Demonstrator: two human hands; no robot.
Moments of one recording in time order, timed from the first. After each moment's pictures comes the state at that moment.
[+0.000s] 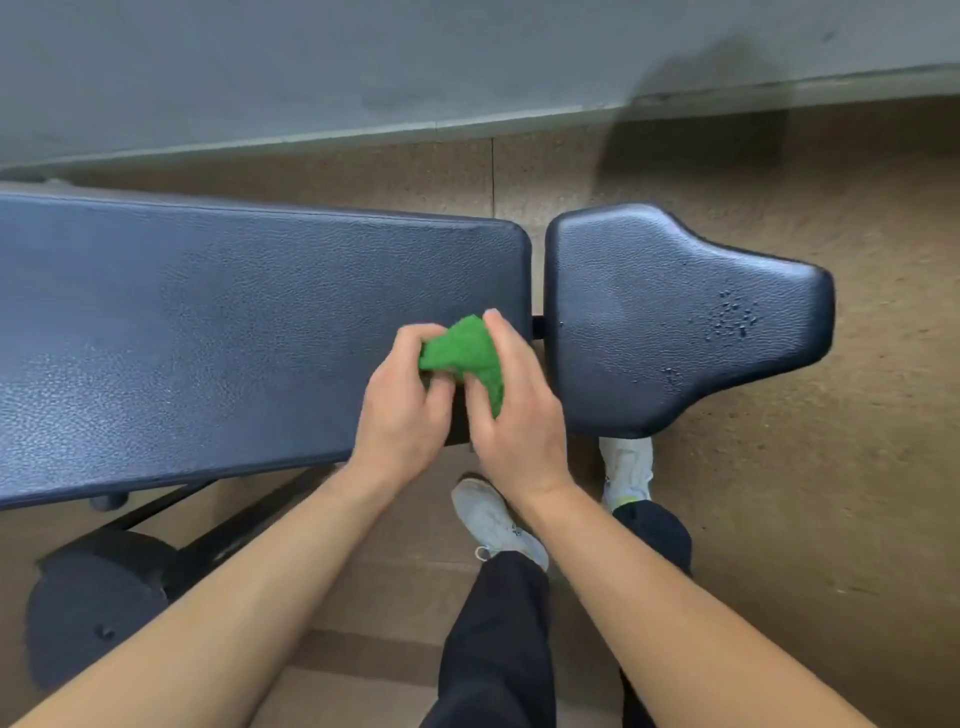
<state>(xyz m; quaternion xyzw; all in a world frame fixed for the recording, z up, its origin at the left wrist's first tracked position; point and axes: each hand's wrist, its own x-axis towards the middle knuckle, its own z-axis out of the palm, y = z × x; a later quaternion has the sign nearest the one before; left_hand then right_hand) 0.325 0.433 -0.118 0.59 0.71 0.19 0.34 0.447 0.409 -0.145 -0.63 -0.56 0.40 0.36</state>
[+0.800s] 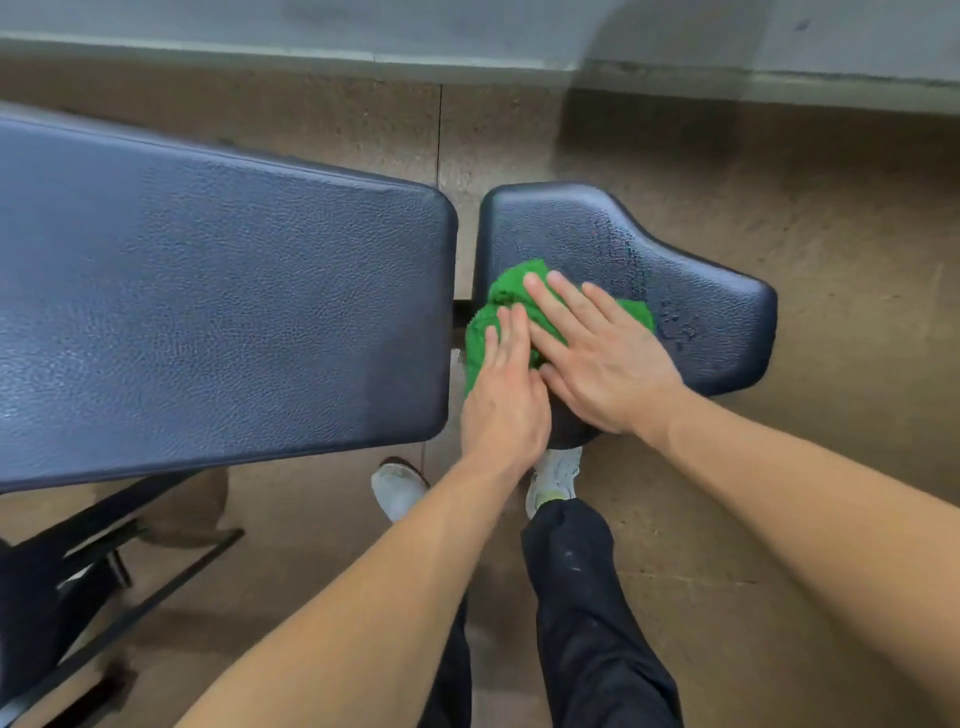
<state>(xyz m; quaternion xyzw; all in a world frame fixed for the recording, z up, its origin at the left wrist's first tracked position) 0.492 0.421 -0.237 0.53 0.71 0.08 0.45 0.634 0.475 -0.244 -0.39 -0.90 0.13 -0.14</state>
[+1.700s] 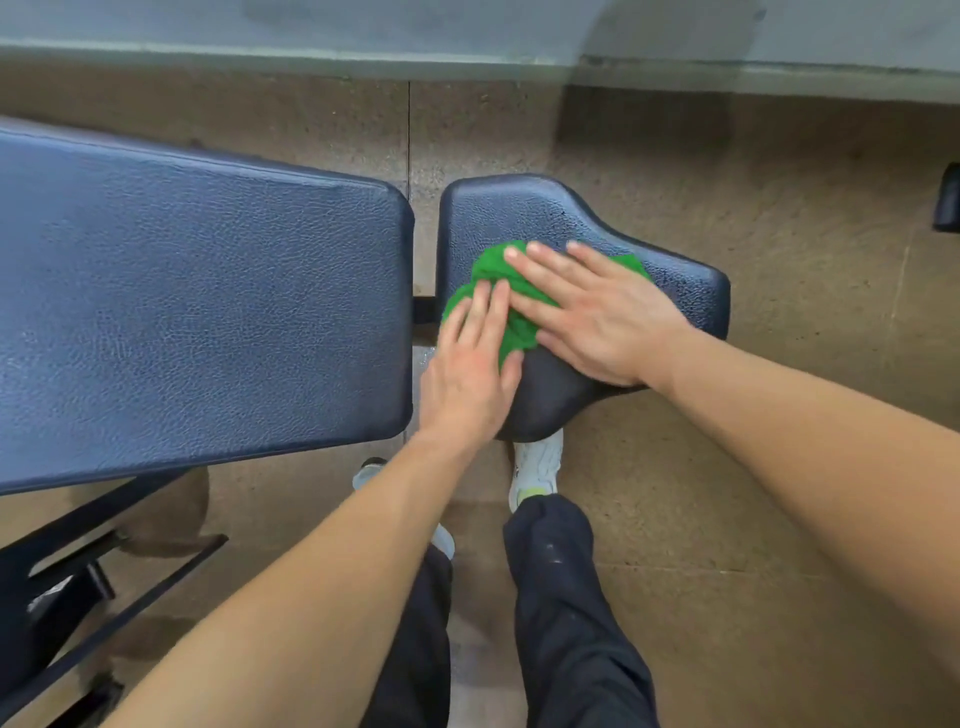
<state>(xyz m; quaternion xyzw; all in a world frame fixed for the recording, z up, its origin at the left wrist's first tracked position) 0.489 0.432 -0.259 0.69 0.66 0.06 0.29 0.674 0.520 -0.237 -0.31 -0.93 0.11 -0.14</state>
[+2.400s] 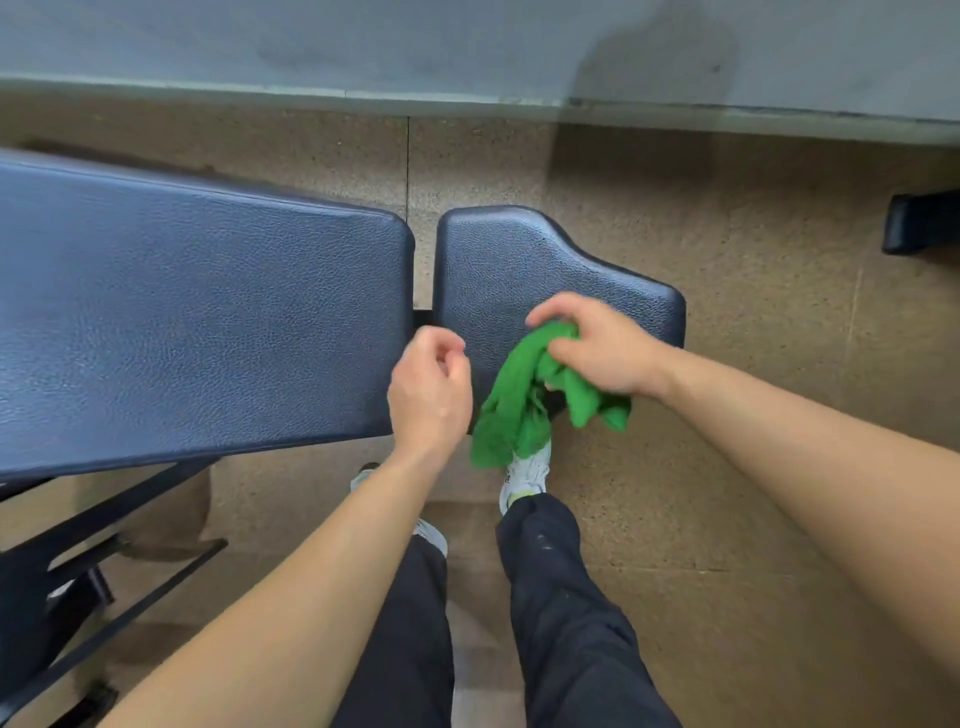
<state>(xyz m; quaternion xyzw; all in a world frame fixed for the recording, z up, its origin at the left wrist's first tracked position) 0.477 0.433 -0.192 0.43 0.80 0.19 0.37 0.668 0.509 -0.166 -0.59 -0.57 0.57 -0.05</state>
